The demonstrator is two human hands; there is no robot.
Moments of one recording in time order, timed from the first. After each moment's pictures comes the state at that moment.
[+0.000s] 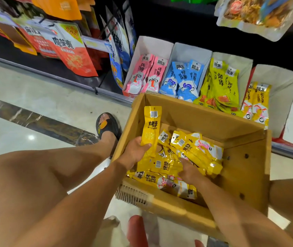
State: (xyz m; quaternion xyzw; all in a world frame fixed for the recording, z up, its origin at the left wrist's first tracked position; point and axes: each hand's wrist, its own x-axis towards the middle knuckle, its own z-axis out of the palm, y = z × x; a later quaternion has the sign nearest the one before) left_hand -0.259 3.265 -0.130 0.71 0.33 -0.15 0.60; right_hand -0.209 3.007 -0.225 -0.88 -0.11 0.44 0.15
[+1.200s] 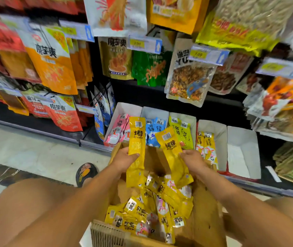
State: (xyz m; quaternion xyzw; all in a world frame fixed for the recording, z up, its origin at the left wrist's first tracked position) left_hand -0.203 3.246 0.024 0.72 0.26 -0.07 0.64; right_hand -0.102 2.989 0.018 -0.88 0.05 0.18 0.43
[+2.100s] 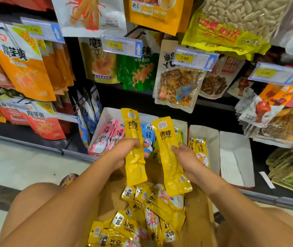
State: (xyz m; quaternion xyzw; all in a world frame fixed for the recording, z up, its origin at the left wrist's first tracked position) left_hand -0.112 3.216 0.070 0.58 0.22 -0.14 0.77; right_hand -0.065 2.995 0.057 -0.72 0.08 0.26 0.63
